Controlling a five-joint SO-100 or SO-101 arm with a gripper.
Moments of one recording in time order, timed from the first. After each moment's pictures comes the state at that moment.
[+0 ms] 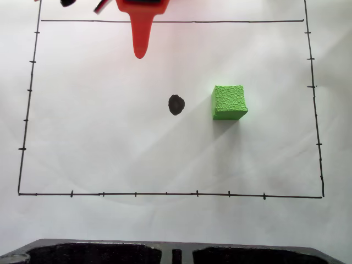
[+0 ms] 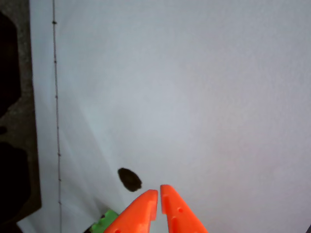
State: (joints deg) arm 8.4 186.6 172.4 58.3 -3.2
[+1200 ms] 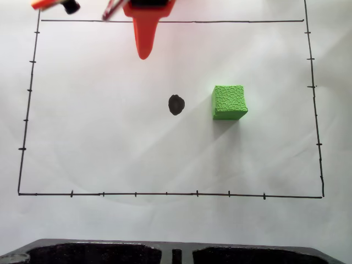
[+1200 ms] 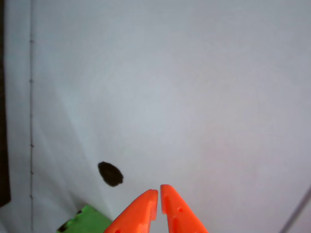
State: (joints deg) arm 6.9 175.0 168.4 56.6 -6.9
